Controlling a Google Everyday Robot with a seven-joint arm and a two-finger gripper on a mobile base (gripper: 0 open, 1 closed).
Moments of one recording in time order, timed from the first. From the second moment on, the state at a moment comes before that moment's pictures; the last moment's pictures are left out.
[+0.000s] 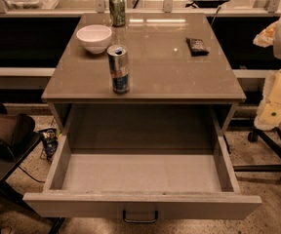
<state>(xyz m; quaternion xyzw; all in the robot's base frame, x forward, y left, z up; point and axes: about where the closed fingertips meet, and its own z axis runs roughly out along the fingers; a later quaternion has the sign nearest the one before) 0.438 -0.216 0.978 -0.60 0.78 -0.04 0.16</state>
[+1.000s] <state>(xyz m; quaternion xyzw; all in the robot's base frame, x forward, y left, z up) 0.474 -0.188 0.963 -0.58 0.77 0.03 0.27</state>
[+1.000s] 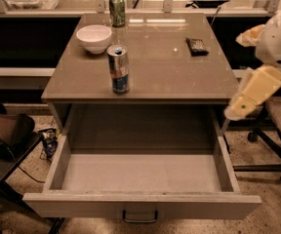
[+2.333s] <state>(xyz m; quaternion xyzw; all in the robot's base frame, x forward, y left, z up) 0.575 -0.129 0.994 -0.46 0.71 0.15 0.51</state>
